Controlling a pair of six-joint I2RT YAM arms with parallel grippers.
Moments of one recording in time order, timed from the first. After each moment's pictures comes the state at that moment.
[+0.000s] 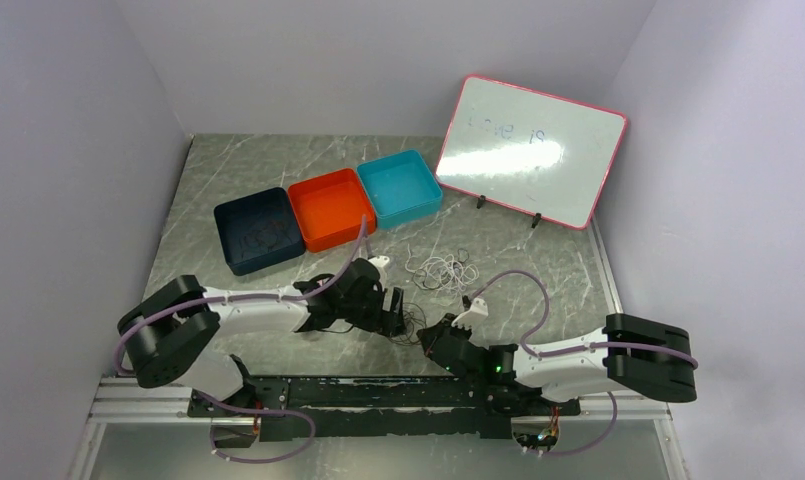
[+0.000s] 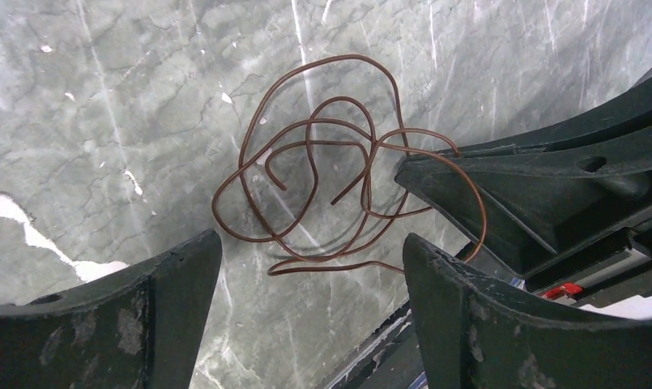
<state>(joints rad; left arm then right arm) -0.98 1.46 0.64 0.01 0.10 -0.65 1.35 1.13 0.12 0.31 0.73 1.28</state>
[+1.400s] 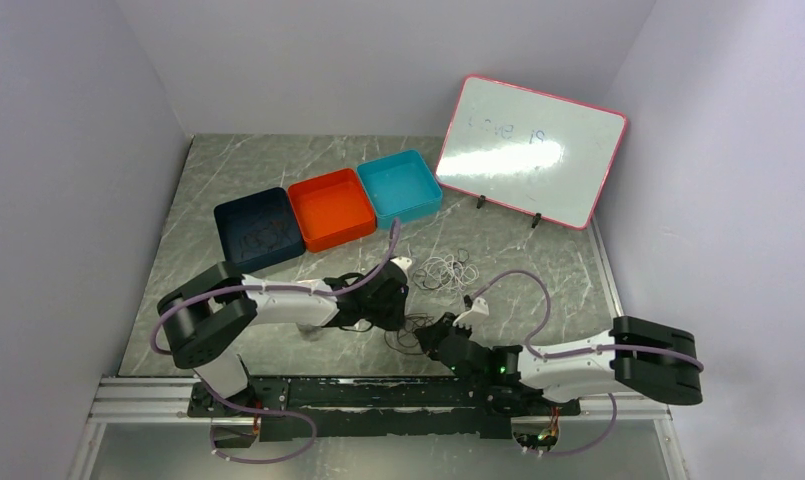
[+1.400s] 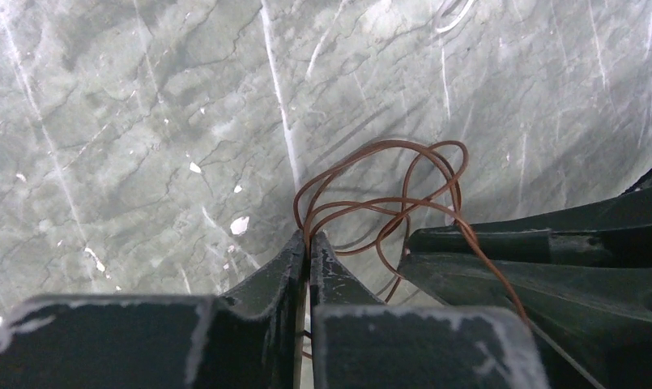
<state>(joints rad) -1.07 1.66 0.80 -0.02 -0.02 -0.64 1.35 1.10 0.10 0.37 0.71 1.25</state>
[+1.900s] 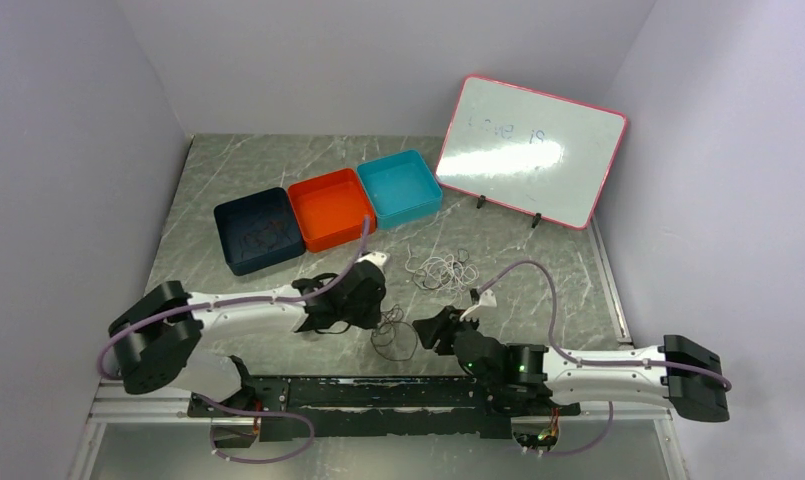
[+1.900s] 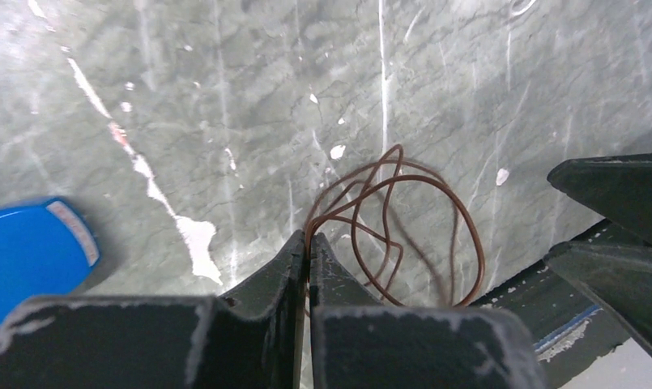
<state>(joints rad) -1.04 1.44 0.71 -0.19 -0.13 -0.65 1.35 0.78 0.13 0.17 0.72 1.07</state>
